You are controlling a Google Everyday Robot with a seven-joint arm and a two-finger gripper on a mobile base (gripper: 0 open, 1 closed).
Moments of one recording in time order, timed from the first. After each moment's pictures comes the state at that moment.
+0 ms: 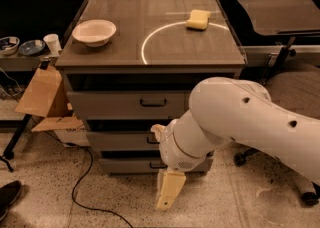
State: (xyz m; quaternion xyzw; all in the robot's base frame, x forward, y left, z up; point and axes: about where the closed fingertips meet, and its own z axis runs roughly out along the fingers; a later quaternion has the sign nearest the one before) arm 0.380 0.007 0.749 -0.71 0.66 0.14 0.20
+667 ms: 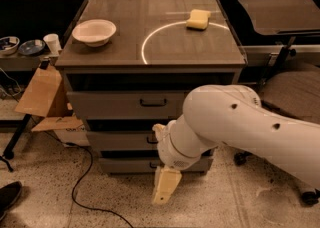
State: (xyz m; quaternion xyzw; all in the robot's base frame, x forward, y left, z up) arm 0.397 0.006 0.728 -0.69 0.68 0.12 0.20
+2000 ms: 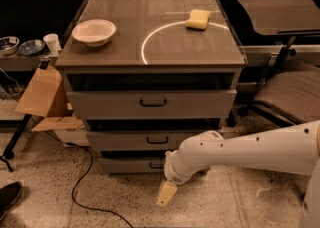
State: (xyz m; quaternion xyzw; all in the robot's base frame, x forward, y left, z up) arm 0.464 -0.015 0.487 -0.61 0.76 0.13 0.17
